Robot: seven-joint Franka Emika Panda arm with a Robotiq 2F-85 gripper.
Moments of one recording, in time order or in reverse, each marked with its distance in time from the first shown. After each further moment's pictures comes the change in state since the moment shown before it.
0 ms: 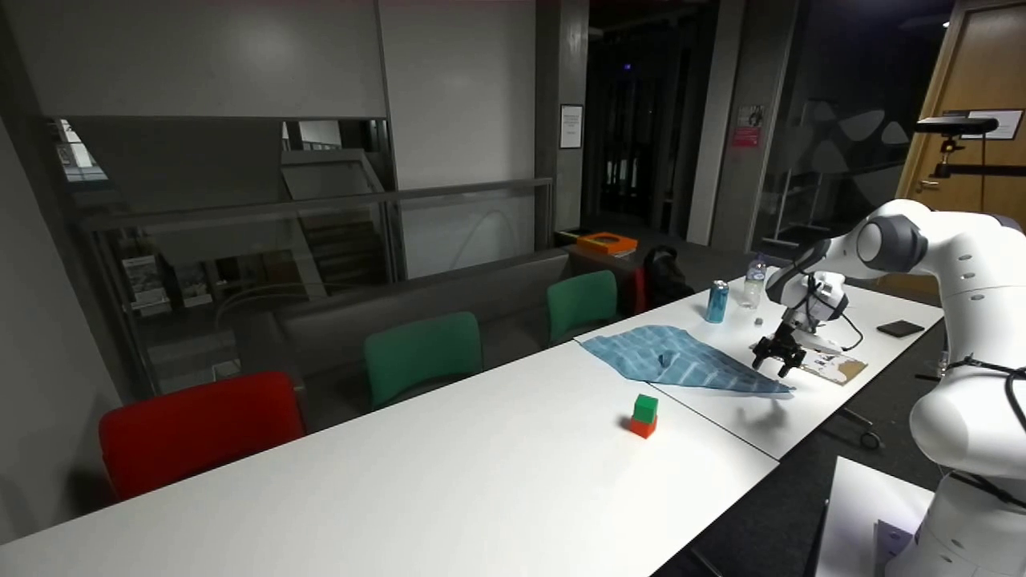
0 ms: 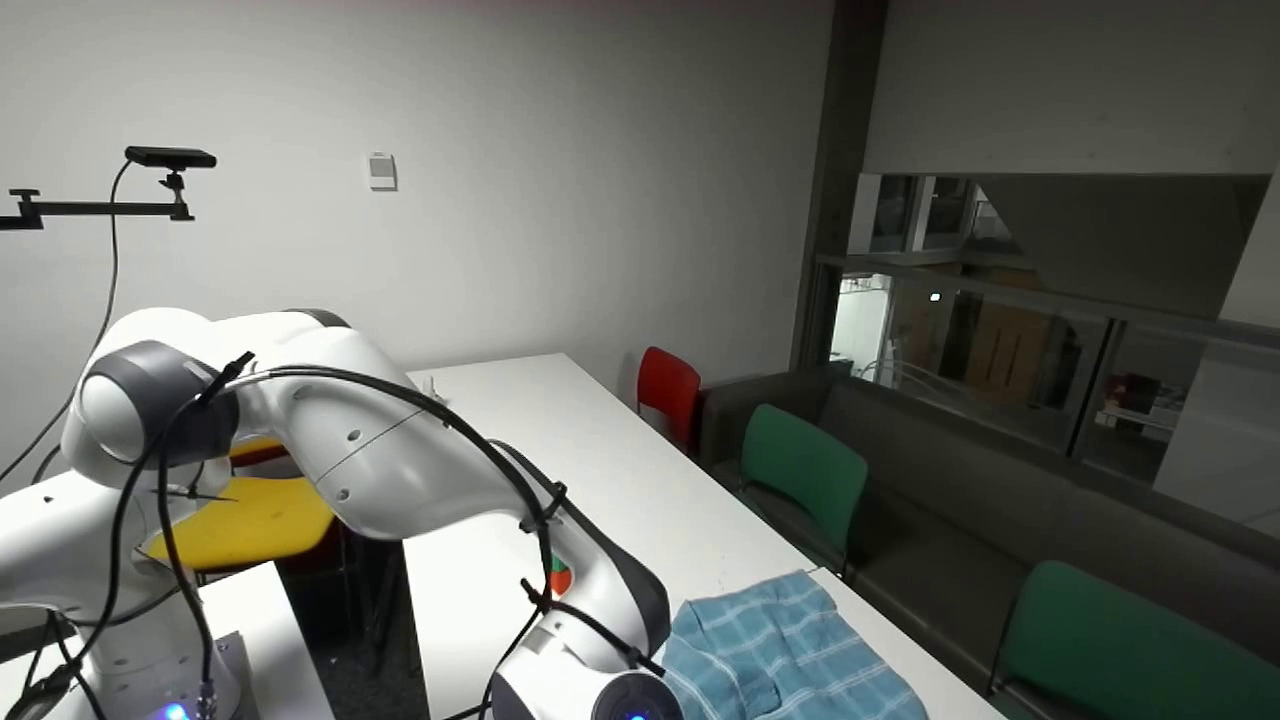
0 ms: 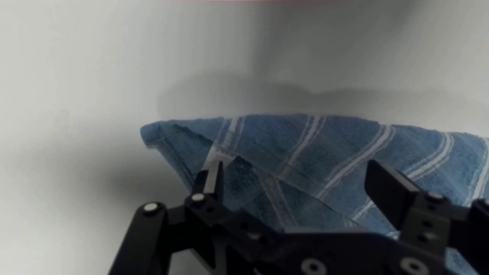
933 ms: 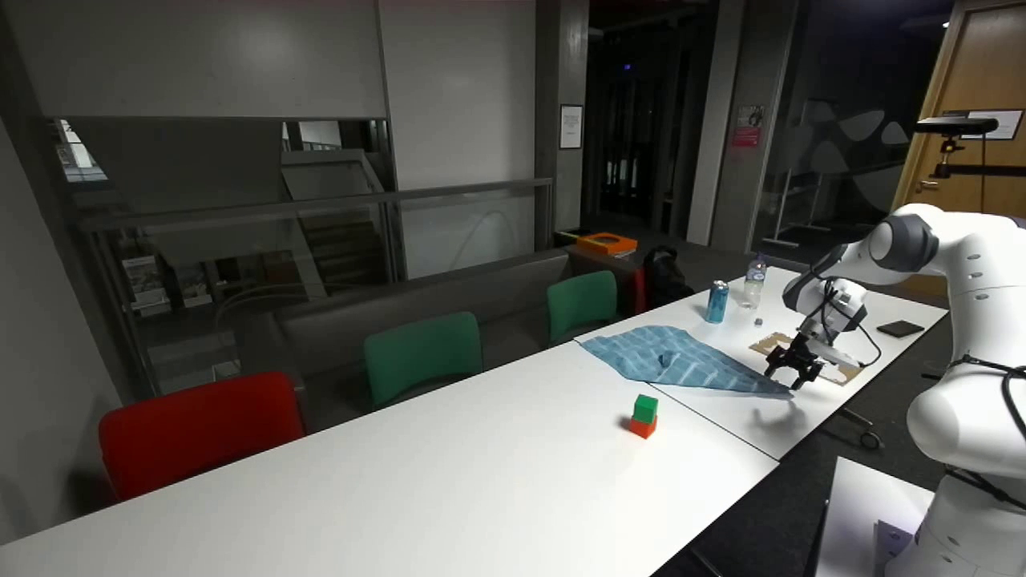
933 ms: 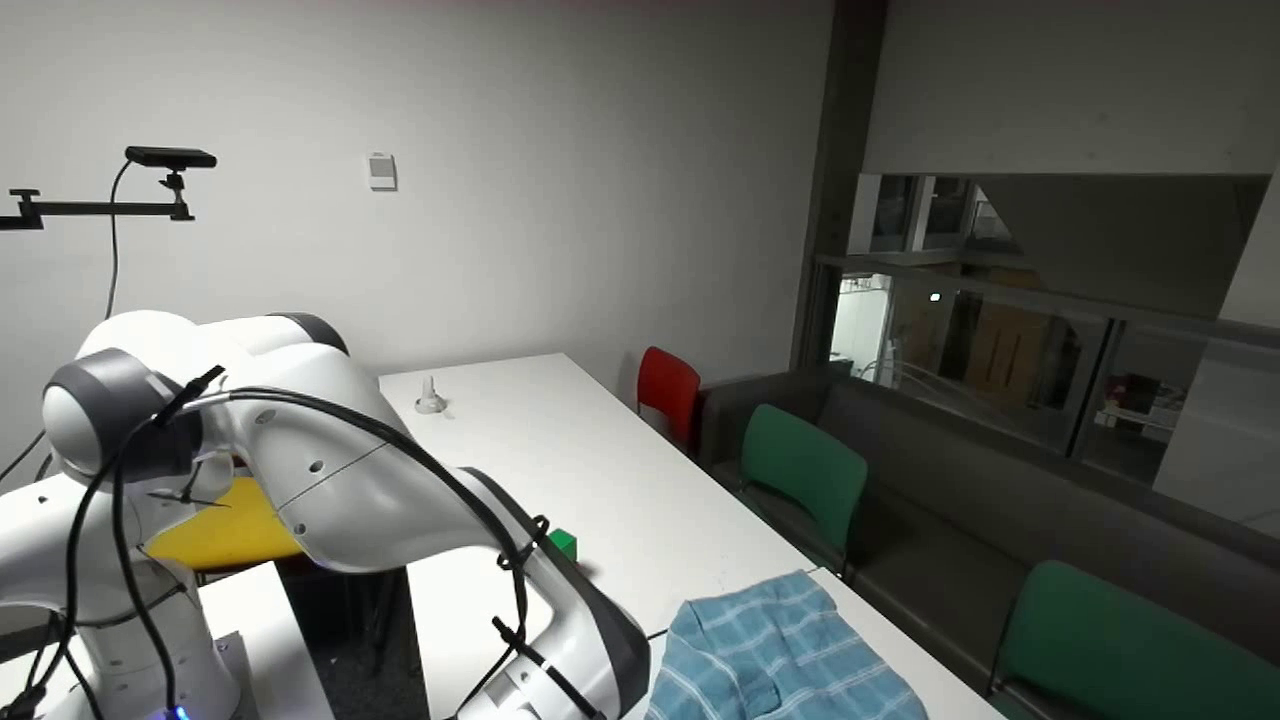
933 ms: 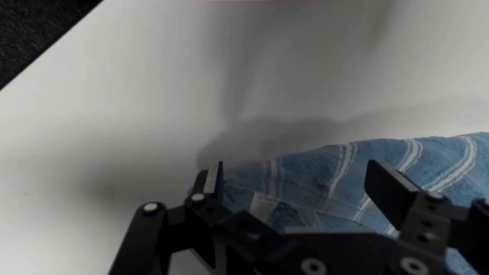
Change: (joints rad) arm -0.087 0.000 0.023 -0.060 0.064 0.000 -0.004
